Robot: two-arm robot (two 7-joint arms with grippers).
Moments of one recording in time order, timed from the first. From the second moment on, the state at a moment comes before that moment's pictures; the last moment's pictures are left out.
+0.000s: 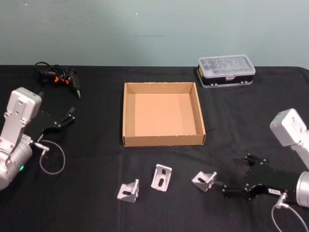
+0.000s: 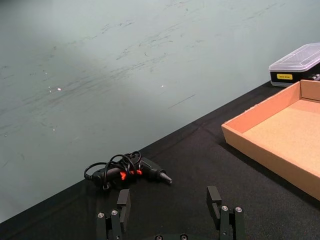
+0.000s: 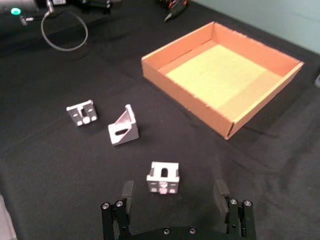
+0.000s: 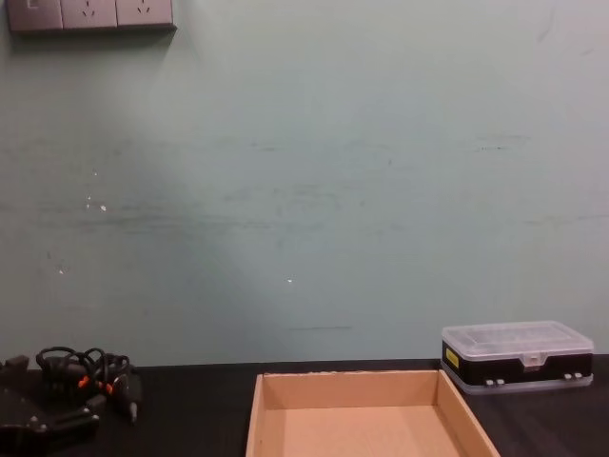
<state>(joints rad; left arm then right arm) -0.20 0.60 0.45 -1.41 -0.25 -0.12 0.03 -0.05 0.90 -0.32 -1.90 0.53 0.37 0.43</state>
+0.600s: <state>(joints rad) -0.20 0.60 0.45 -1.41 -0.25 -0.12 0.03 0.01 0.84 -0.39 -1.83 0.48 0.38 0.47</state>
